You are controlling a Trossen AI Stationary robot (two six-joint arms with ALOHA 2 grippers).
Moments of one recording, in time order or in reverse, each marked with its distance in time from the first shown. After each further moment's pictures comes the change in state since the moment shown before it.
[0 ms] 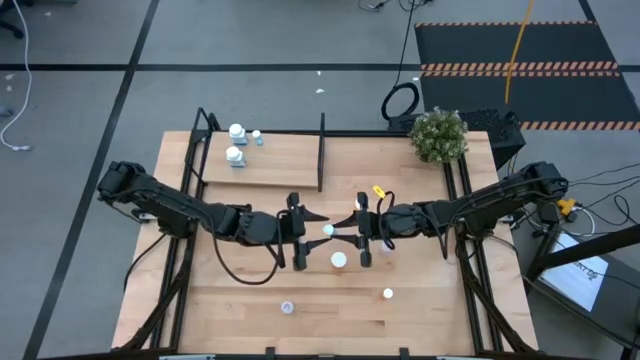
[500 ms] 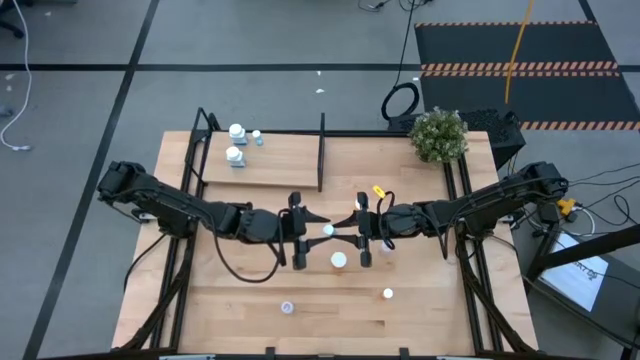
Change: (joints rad) left arm 0.016 0.000 0.000 -0.007 0.045 0.004; right arm -0.001 0.000 0.000 0.000 0.000 0.000
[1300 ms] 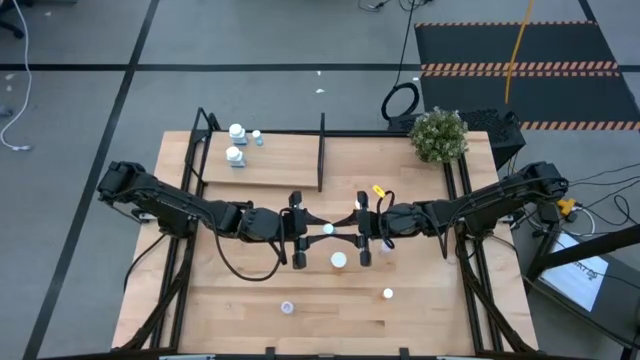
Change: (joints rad) left arm 0.012 0.000 0.000 -0.018 0.023 0.003; right arm 0.000 0.000 0.000 0.001 0.001 -0.011
